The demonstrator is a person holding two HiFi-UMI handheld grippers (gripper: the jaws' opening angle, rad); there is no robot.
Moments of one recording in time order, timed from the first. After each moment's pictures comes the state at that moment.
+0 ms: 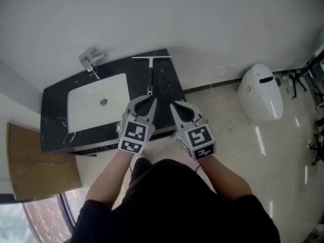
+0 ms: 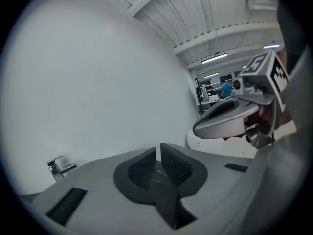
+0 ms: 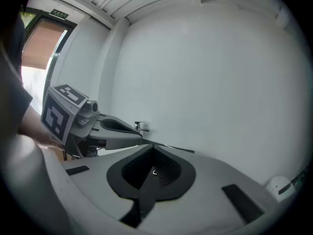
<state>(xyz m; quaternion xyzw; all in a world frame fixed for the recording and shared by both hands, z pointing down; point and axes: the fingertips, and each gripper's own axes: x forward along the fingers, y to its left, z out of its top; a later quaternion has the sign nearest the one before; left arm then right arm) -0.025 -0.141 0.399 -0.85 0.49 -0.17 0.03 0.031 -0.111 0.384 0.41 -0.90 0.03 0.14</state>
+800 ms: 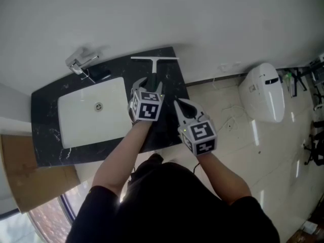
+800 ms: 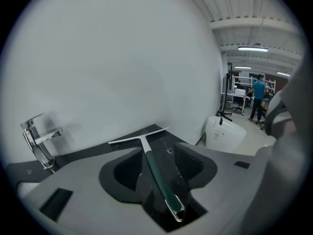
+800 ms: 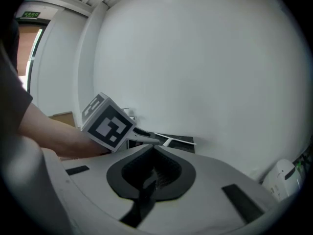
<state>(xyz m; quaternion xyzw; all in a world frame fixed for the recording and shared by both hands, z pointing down) -0.070 -0.357 0.527 -0.78 0.56 -0.24 -0.13 0.012 -0.252 0.453 0.44 -0.87 0.10 0.20</state>
